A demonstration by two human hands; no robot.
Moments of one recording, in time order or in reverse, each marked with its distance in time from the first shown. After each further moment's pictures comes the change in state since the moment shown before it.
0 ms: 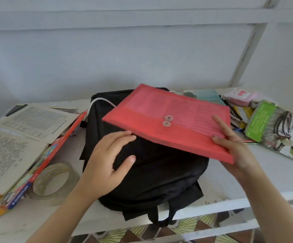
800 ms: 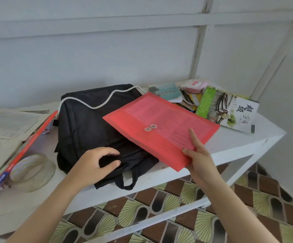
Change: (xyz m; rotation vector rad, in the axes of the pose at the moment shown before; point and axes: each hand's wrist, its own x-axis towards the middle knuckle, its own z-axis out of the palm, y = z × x) left_hand -0.031 0.039 0.026 -0.065 -0.355 -0.176; right_hand -0.111 0.024 -0.024 0.105 0.248 0.000
